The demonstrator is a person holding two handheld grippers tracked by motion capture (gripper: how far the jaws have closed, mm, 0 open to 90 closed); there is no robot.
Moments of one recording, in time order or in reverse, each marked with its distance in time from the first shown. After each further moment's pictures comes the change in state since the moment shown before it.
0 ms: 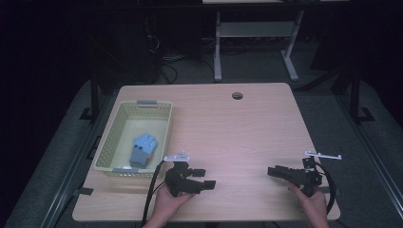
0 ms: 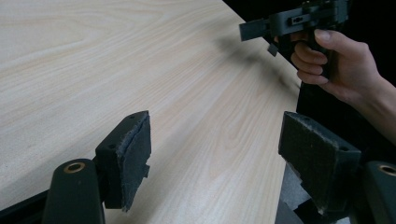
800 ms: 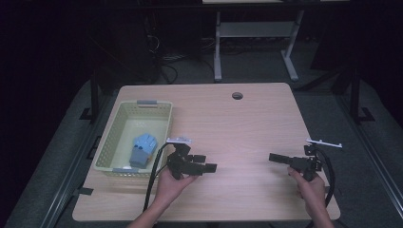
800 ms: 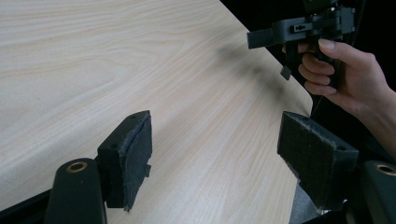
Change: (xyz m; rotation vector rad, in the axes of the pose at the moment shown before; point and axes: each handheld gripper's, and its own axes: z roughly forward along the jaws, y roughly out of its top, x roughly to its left) left arm 0.014 0.040 0.002 0.004 0.036 -0.078; right arm -0.013 0.033 0.001 -0.027 -0.019 0.107
